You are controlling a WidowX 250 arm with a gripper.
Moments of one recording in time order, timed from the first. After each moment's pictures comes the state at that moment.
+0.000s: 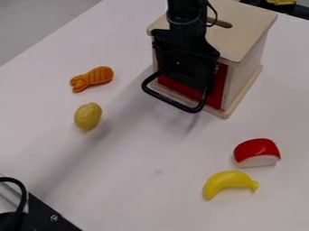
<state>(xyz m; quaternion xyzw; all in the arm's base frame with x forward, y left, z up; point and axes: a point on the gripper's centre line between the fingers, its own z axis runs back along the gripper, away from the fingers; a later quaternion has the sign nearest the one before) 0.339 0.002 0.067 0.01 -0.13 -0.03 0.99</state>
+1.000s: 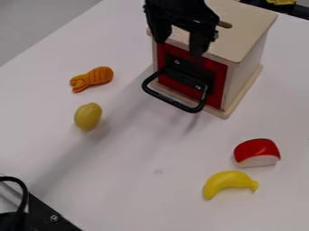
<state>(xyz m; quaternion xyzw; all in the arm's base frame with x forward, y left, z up) 0.306 0.001 0.142 0.03 -0.16 -0.06 0.98</state>
